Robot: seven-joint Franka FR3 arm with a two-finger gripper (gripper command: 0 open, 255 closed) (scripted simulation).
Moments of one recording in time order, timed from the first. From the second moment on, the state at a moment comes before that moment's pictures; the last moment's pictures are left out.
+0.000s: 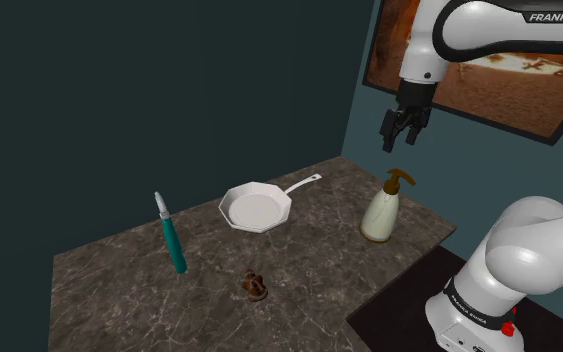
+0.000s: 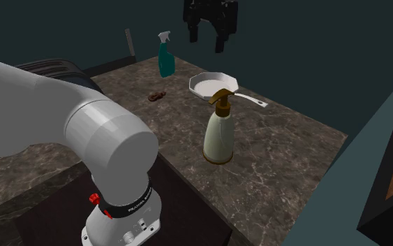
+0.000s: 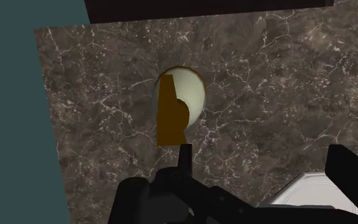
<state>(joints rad) 0.00 -0.77 -0.04 -2.41 0.00 1.59 0.14</state>
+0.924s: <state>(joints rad) -0.07 -0.64 -0.15 -2.60 -0.10 1.89 0.04</state>
